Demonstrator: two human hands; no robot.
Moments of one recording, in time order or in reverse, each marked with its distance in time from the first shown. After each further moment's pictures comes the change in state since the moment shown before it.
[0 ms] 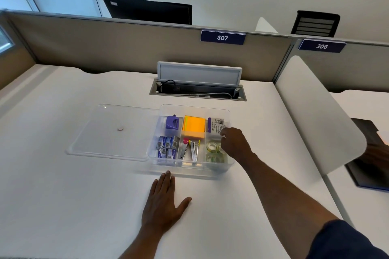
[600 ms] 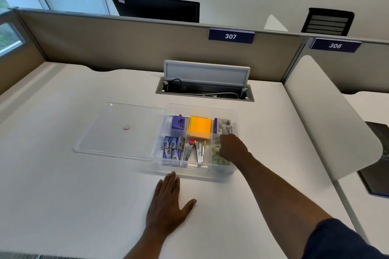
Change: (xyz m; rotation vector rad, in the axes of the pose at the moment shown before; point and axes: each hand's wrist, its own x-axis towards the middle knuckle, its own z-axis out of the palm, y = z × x) left_hand 0.000 0.000 0.002 -0.005 -0.019 -0.013; right_hand 0.007 -0.016 0.022 -0.246 -0.234 -0.001
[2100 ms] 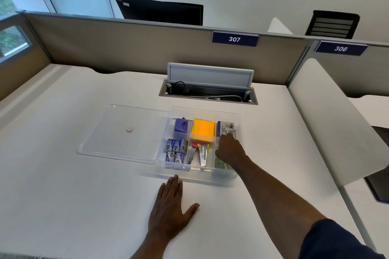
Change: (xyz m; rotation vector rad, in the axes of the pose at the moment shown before) left_hand 0.001 0.000 0.003 -0.025 0.022 0.006; right_hand 0.010 -0.014 0.008 0.112 0.067 0.024
